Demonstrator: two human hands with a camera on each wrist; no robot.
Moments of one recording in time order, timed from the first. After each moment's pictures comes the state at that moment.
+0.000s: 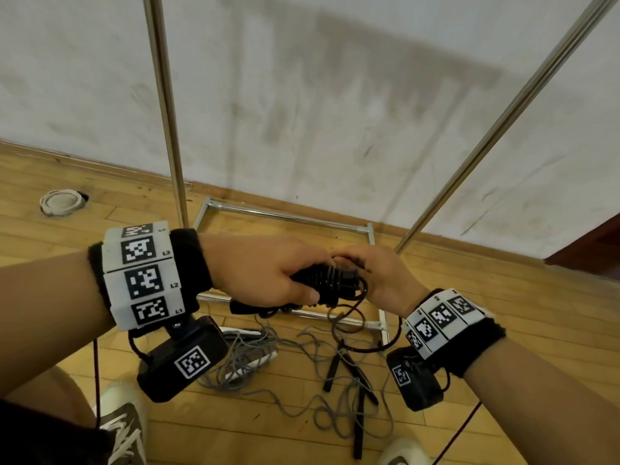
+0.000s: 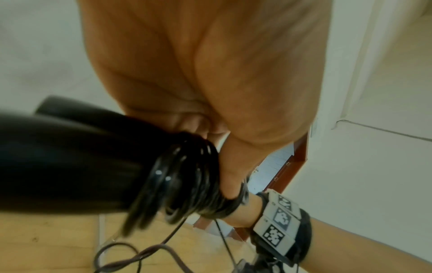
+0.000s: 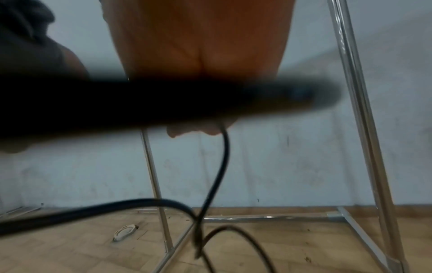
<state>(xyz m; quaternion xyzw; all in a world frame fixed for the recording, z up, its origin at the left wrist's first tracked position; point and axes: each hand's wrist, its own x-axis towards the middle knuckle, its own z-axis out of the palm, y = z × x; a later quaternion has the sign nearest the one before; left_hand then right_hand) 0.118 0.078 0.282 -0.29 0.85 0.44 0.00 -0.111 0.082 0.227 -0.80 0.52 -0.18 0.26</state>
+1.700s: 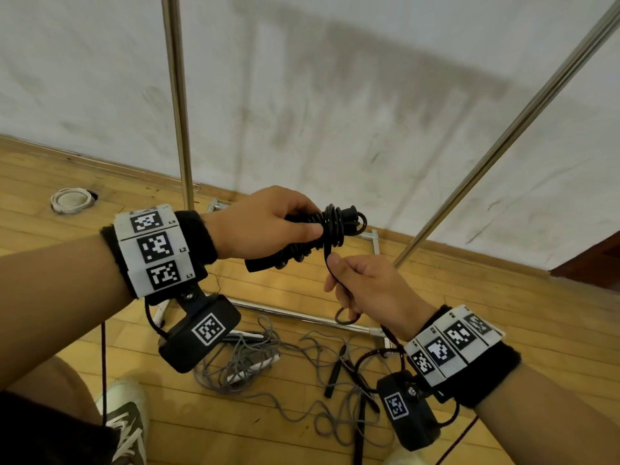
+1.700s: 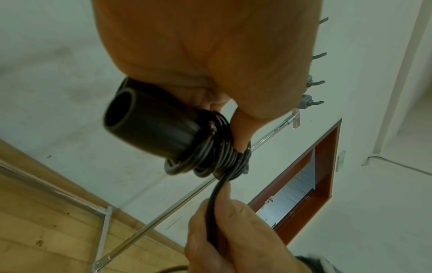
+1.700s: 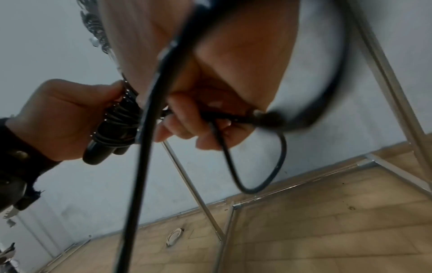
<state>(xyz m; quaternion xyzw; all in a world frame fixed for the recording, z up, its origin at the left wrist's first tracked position) 0.129 0.057 0.288 -0.42 0.74 0.47 -0.24 -0.081 0.107 0.247 -0.64 0.55 -0.27 0.46</state>
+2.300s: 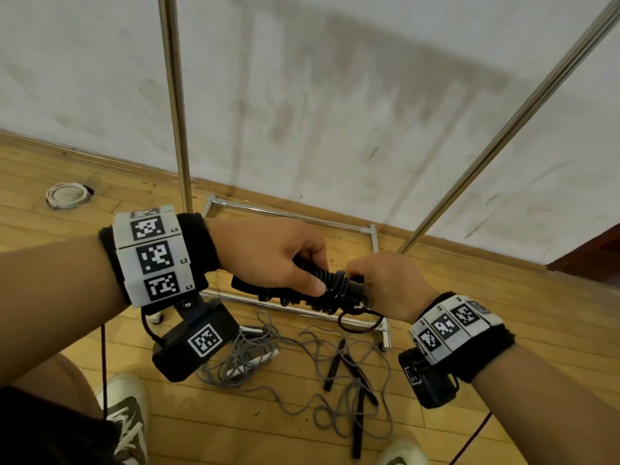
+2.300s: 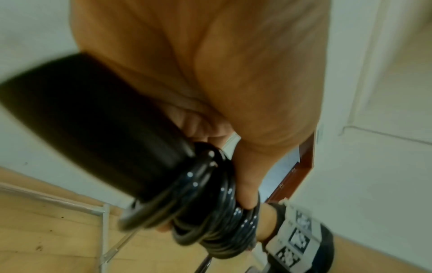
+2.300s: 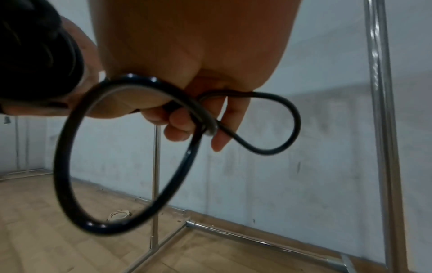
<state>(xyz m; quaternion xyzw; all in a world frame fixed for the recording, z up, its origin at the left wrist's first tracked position) 0.126 0.065 0.280 -0.33 0.84 0.43 -0.03 -0.113 0.090 0.239 -0.86 0.50 0.02 0.04</state>
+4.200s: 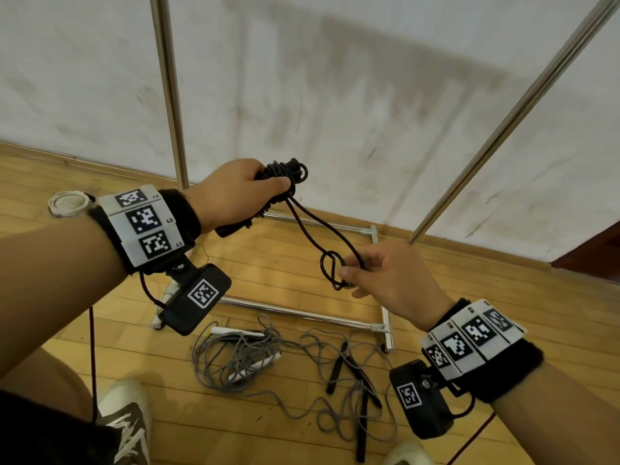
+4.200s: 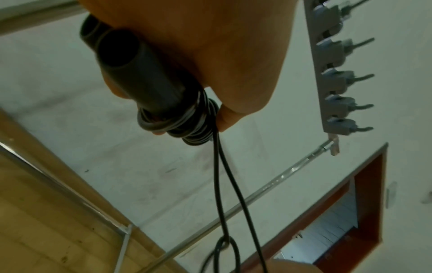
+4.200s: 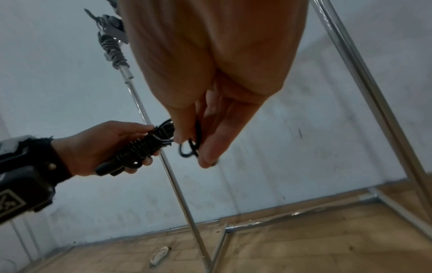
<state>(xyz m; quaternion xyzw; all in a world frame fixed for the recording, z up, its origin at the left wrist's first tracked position) 0.148 0.010 0.272 -0.57 0.67 0.37 -0.31 -0.103 0.104 0.251 -0.67 0.59 -0.28 0.35</state>
